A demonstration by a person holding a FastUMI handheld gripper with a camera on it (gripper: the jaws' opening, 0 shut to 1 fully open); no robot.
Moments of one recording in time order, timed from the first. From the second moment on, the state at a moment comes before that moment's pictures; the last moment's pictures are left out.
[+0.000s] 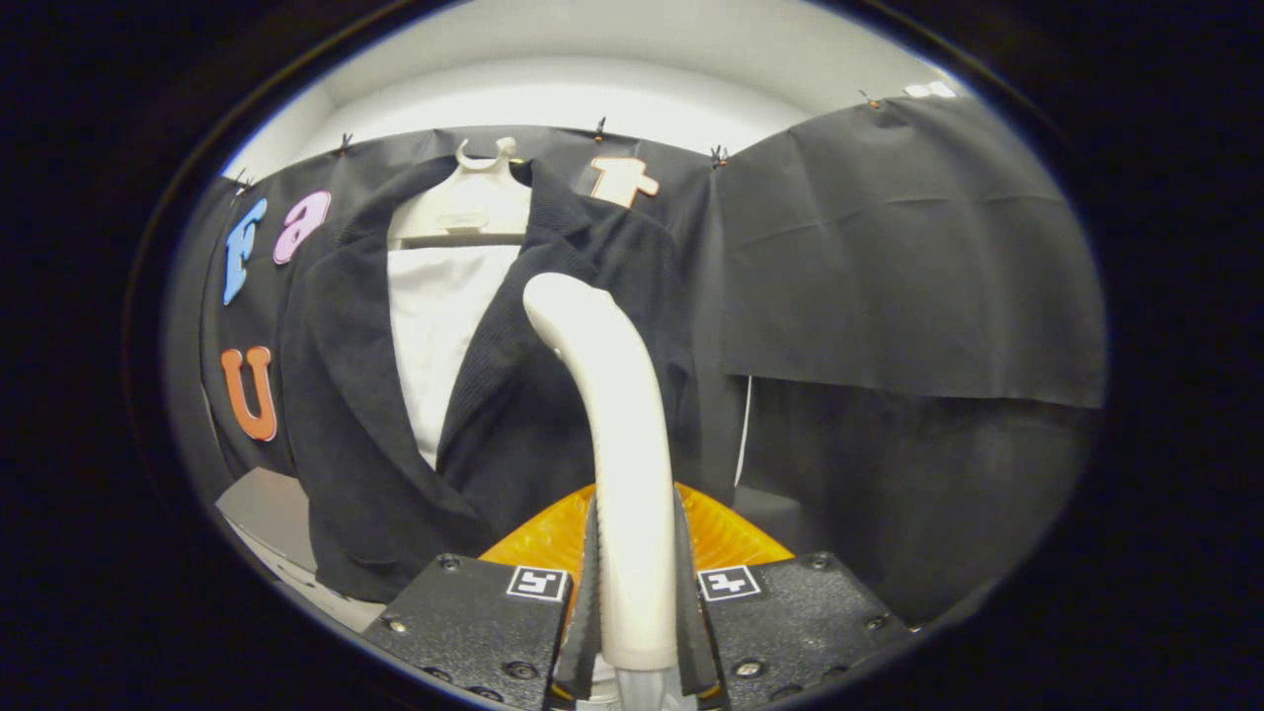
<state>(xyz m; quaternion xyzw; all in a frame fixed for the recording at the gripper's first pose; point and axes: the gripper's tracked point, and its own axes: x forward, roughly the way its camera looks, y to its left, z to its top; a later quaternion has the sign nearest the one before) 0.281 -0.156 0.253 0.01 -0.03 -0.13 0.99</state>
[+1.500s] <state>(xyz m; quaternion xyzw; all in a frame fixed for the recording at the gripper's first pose) 0.293 -0.148 0.127 -0.06 0.06 -0.17 0.98</state>
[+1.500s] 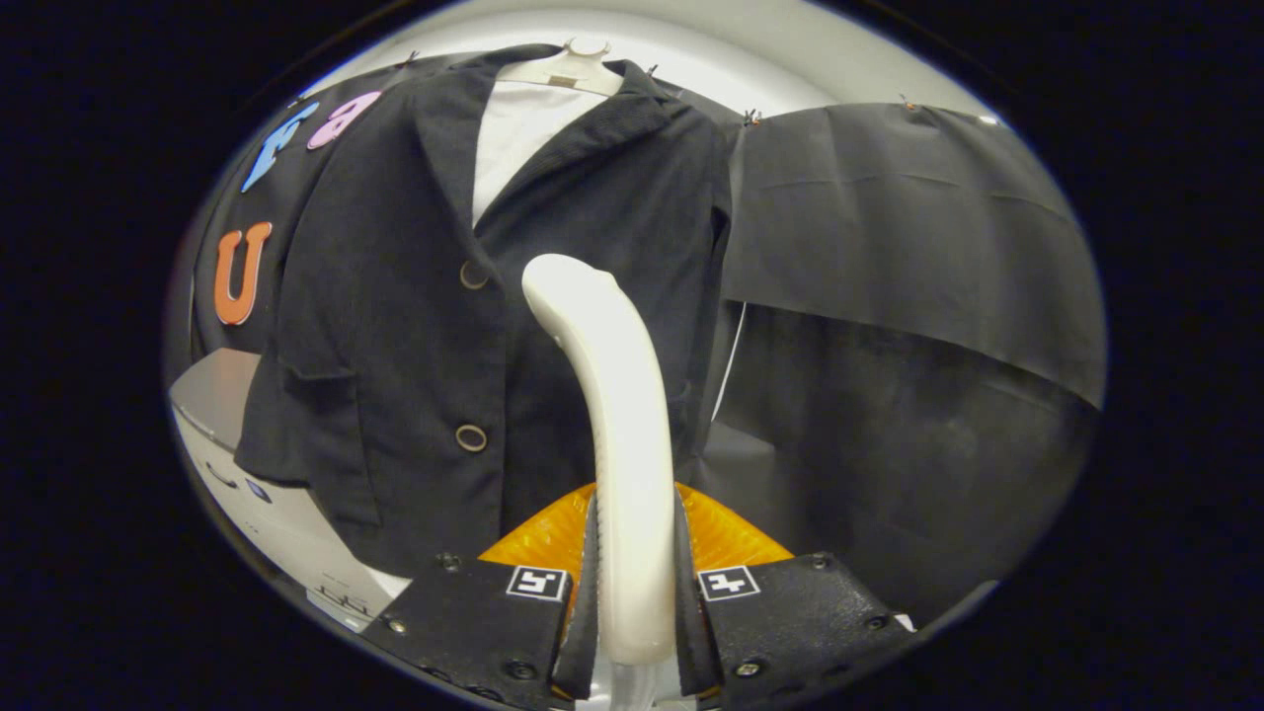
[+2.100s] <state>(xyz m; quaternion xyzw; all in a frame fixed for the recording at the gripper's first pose) 0.289 -0.144 0.072 -0.08 0.09 -0.17 0.98</state>
